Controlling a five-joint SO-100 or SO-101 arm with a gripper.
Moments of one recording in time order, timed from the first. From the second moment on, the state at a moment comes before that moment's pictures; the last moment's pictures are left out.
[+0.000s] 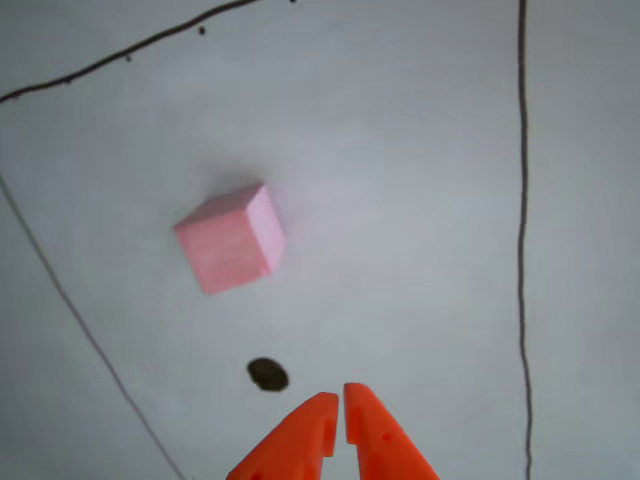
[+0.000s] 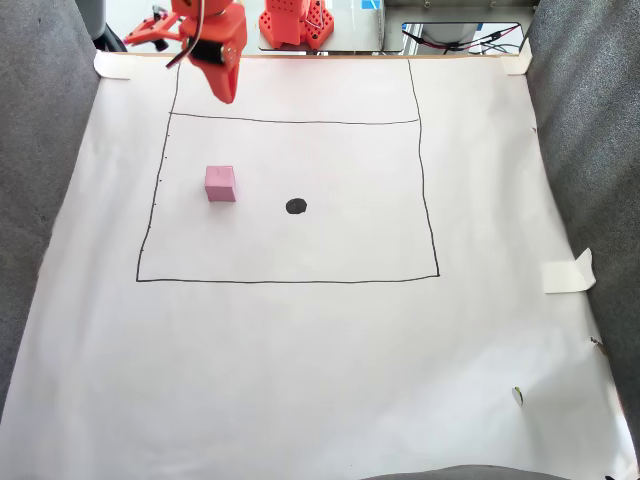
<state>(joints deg) 15.2 81.9 71.2 83.1 9.0</state>
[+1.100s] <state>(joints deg) 15.6 57.5 48.8 76.5 -1.8</state>
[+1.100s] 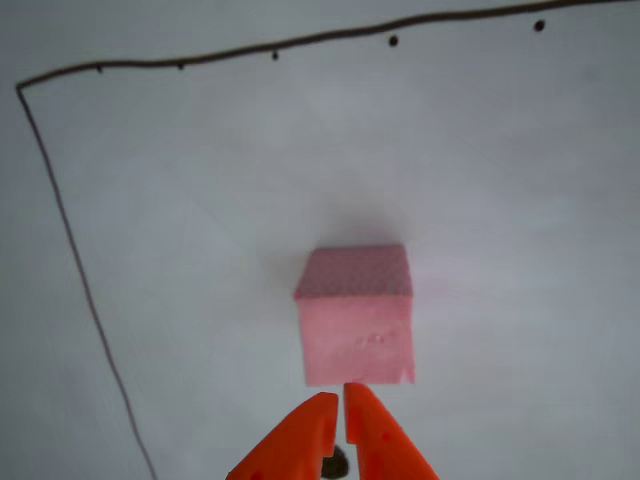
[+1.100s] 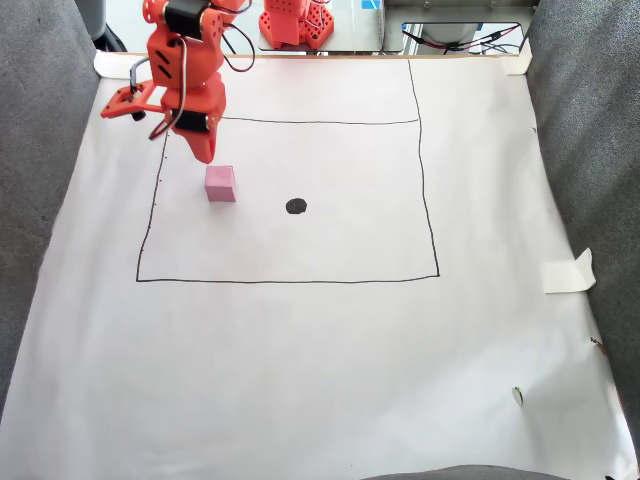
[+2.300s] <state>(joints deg) 14.7 56.6 51.9 78.7 -5.9</state>
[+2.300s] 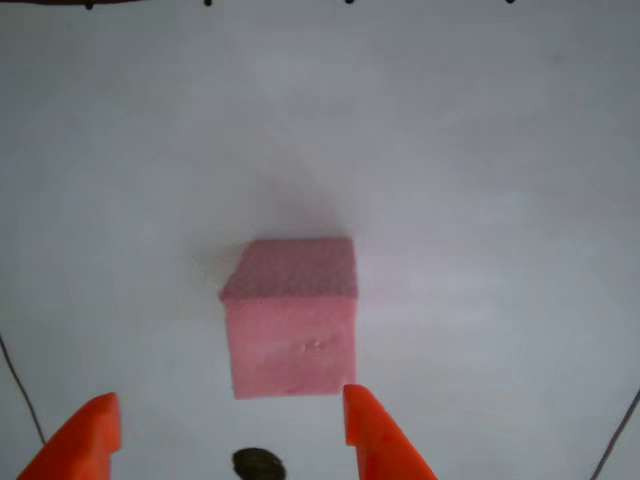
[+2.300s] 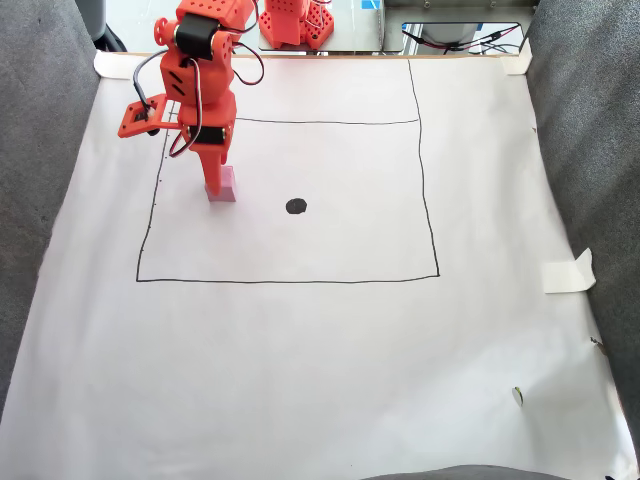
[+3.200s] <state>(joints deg) 14.9 55.0 56.6 76.5 -7.3</state>
